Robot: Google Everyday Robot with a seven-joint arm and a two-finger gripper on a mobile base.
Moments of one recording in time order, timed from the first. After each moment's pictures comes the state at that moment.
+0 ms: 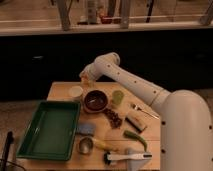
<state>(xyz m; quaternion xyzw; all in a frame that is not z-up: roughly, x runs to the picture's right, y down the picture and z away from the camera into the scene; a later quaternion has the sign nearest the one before) -0.119 -0.067 0.869 0.01 -0.31 -0.34 0.89</state>
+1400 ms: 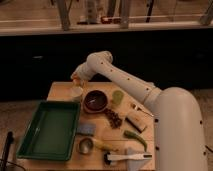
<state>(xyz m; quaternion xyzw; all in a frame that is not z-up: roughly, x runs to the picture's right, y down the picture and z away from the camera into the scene) -0.169 -0.055 0.846 0.00 -0.36 -0.39 0.85</state>
